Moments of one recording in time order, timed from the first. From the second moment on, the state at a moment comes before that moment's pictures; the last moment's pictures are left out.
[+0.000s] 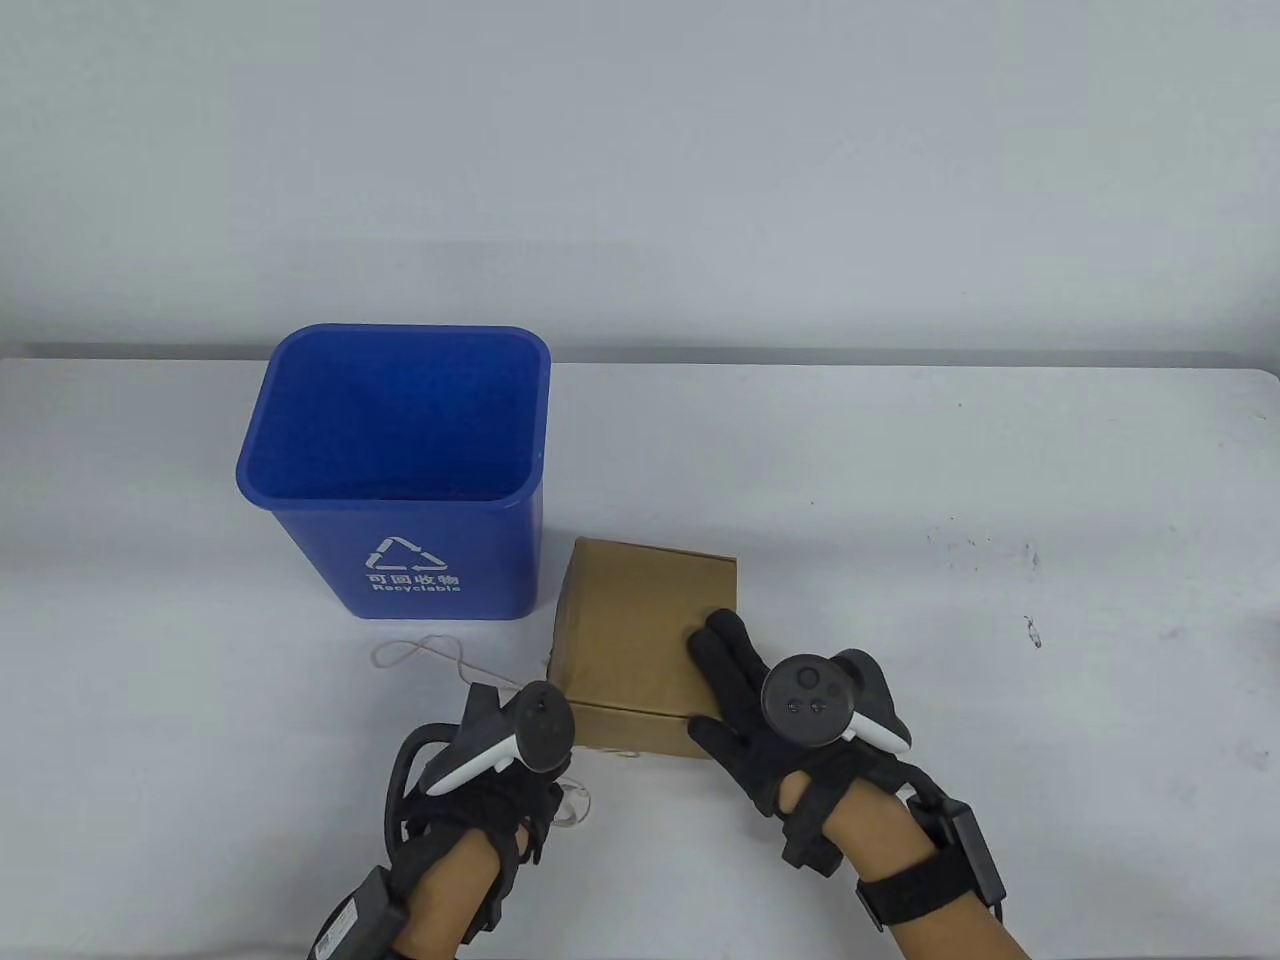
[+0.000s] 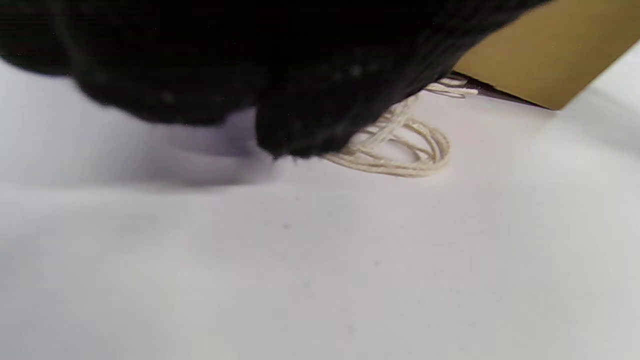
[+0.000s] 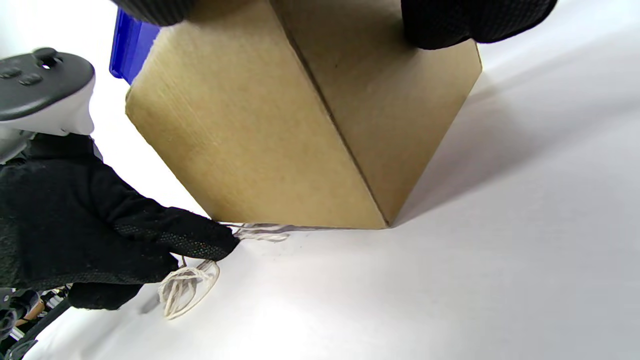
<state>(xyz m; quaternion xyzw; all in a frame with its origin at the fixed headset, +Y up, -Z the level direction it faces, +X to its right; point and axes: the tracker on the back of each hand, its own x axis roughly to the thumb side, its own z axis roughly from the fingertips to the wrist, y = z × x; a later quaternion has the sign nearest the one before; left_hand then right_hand) -0.142 -0.748 -0.255 -0.28 -0.08 0.05 0.95 0.123 -0.737 -0.290 0.32 0.13 0.90 0.29</state>
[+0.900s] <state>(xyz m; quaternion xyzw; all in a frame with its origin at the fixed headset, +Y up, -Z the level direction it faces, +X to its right) -0.239 -0.705 -0.255 -0.18 -0.01 0.12 0.98 0.124 -0.735 -0.293 0.32 0.16 0.89 0.27</state>
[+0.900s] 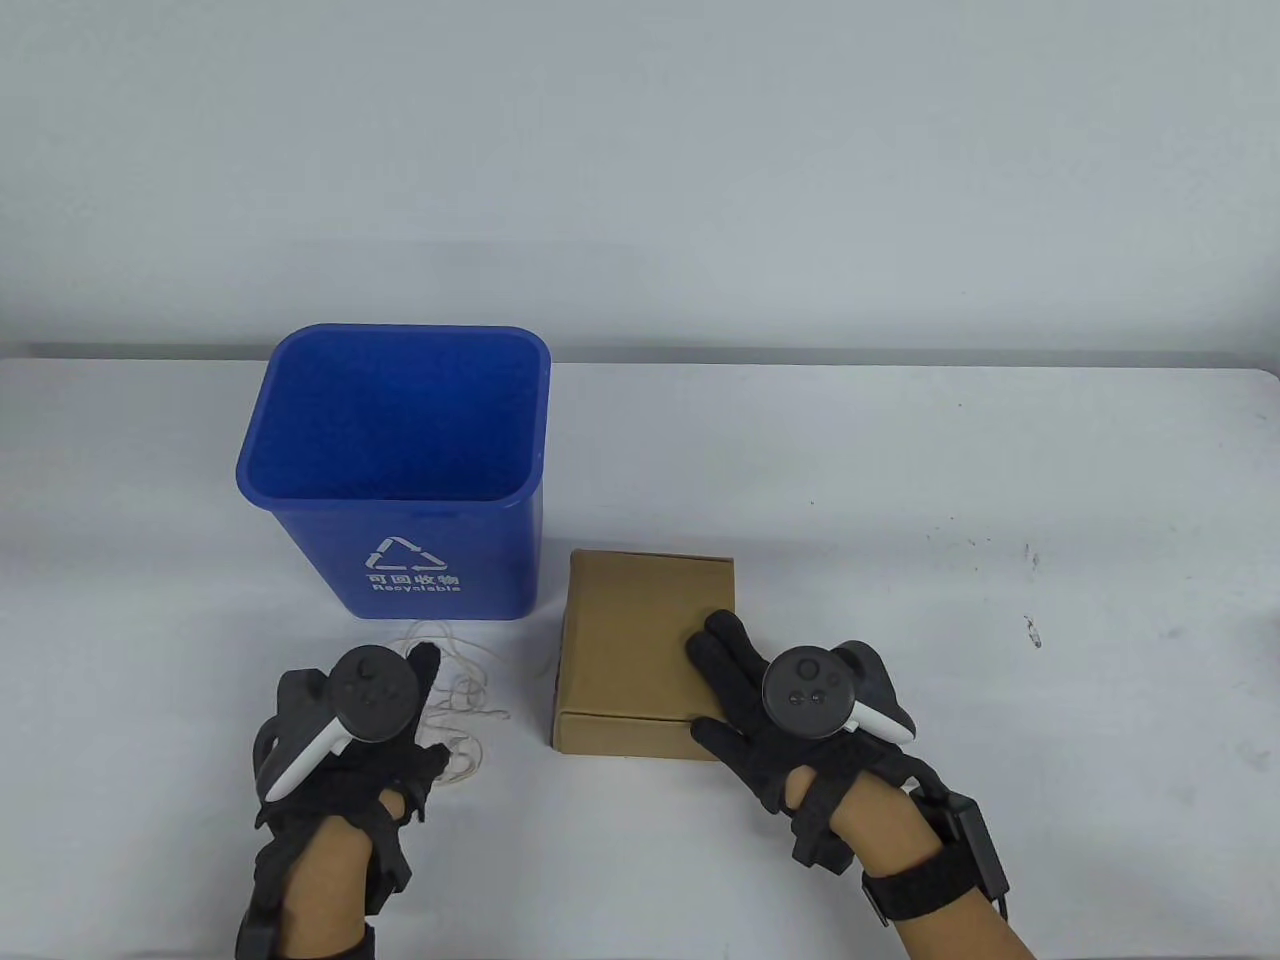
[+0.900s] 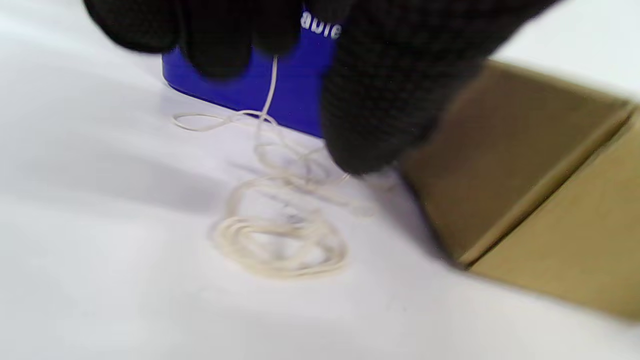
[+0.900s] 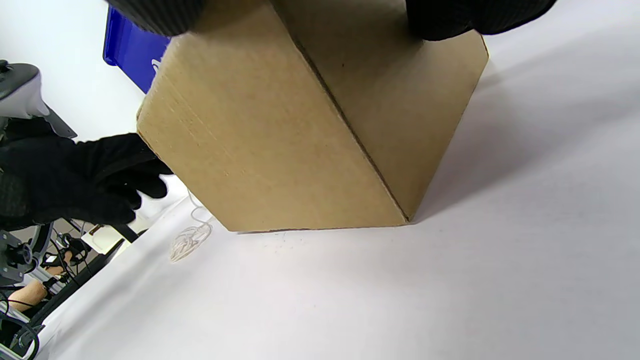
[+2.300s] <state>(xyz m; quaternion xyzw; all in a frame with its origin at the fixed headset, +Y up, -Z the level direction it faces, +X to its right) -0.253 -0.760 -0.327 -0.27 0.01 0.10 0.96 0.124 -0.734 -0.296 0.32 0.17 0.89 0.29</state>
